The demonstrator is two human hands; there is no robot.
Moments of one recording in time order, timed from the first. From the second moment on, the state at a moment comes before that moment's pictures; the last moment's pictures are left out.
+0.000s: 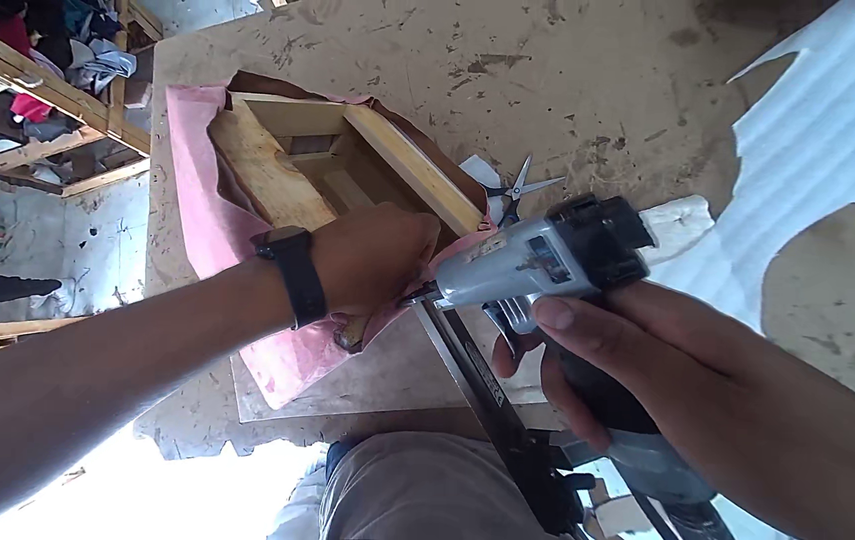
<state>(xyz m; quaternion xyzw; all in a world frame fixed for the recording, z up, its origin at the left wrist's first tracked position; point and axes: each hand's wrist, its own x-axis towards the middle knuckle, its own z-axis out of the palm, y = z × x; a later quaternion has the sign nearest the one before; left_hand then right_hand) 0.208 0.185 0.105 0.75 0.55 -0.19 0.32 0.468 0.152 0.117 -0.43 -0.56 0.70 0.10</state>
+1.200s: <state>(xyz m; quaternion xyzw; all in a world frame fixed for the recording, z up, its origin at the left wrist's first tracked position) 0.116 0.083 0.073 0.86 0.44 0.25 0.06 0.308 0.089 -0.020 -0.12 -0.61 0.33 0.71</state>
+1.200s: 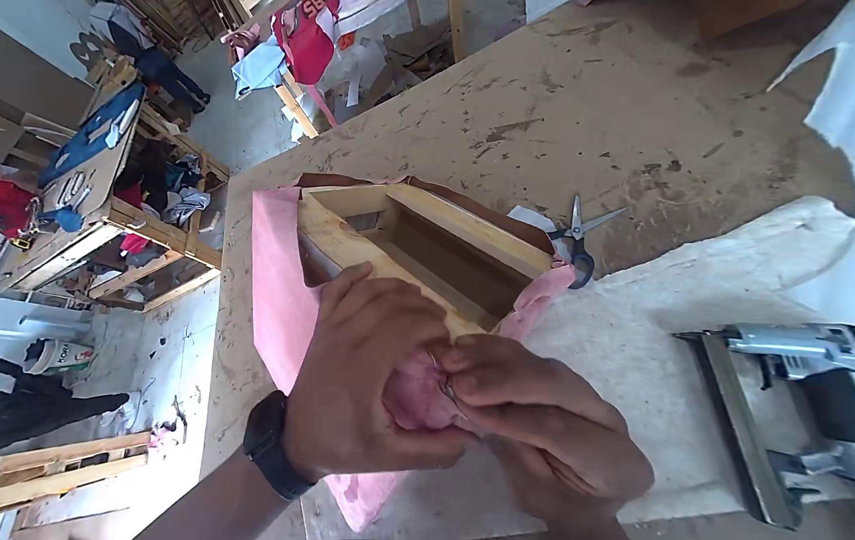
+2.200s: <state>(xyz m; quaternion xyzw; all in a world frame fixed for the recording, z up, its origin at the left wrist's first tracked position) 0.142 0.078 0.057 0.81 0.46 0.37 0.07 0.356 0.162 0.056 -0.31 -0.69 0.63 0.20</state>
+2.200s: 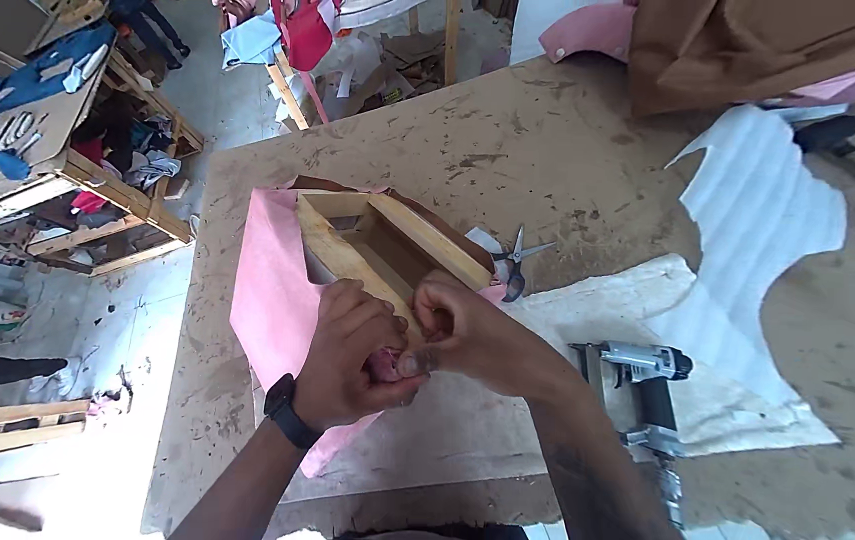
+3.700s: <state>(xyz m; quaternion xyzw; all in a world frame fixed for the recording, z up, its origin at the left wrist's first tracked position) 0.182 0.063 0.052 0.66 0.62 0.42 0.09 0.450 0.126 0.125 -0.42 -0.55 0.71 0.14</state>
